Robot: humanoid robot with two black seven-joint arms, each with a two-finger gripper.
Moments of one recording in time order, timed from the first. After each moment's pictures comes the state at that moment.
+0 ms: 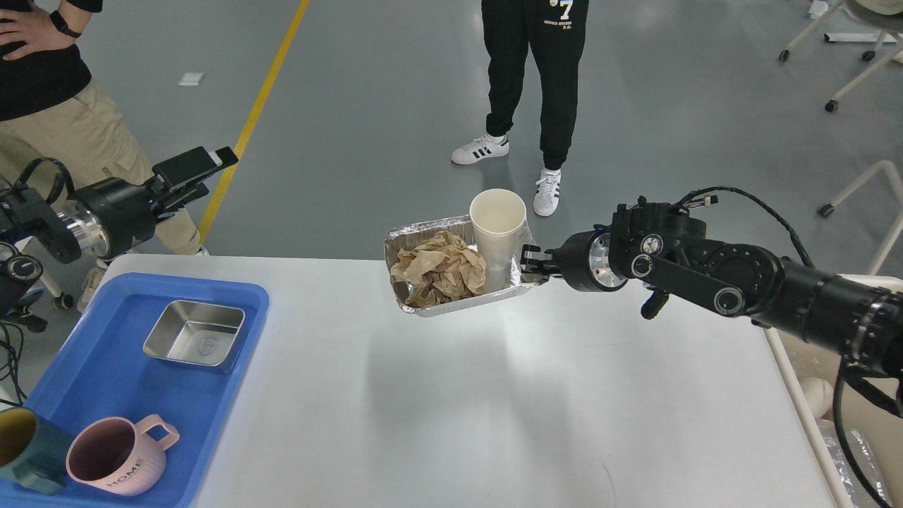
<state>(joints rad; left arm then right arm) -0.62 0.65 -0.97 -1.07 1.25 -0.41 -0.20 1.13 -0.30 0.06 1.00 -0.83 0.32 -0.21</state>
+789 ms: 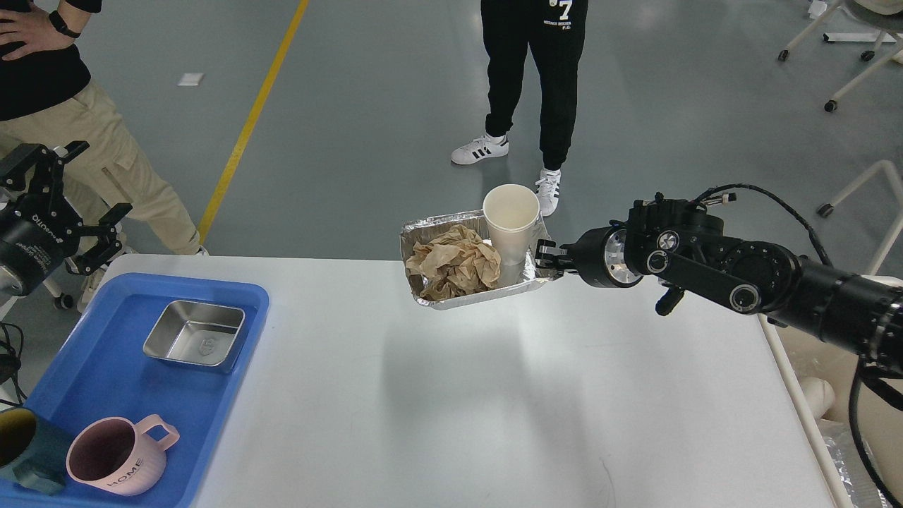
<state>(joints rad) -0.38 0.69 -1.15 -1.01 0.29 -0.41 -0.08 1.12 -0.34 0.07 1.01 -0.83 0.31 -0.21</state>
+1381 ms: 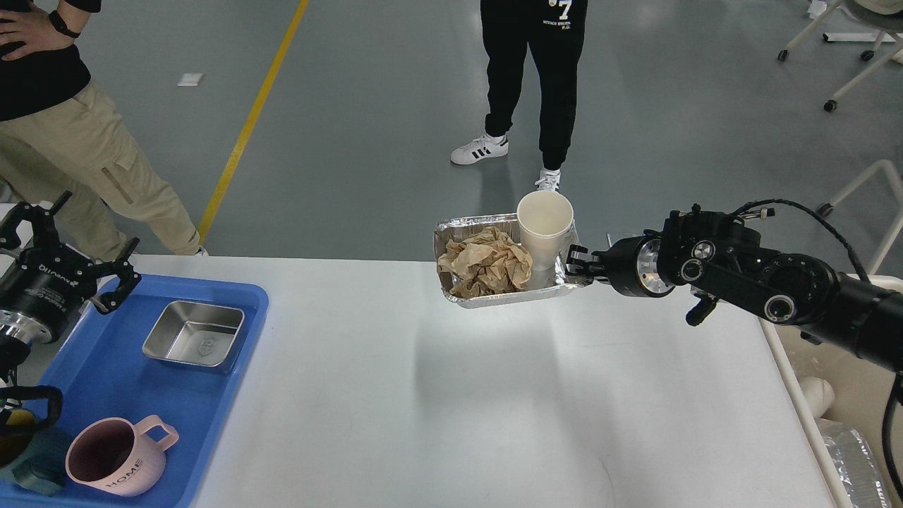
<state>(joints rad) -0.27 0.51 -1.28 -0.91 0.06 -0.45 -0.06 1.06 -0.43 0.11 1.05 -0.83 0.31 -0.21</state>
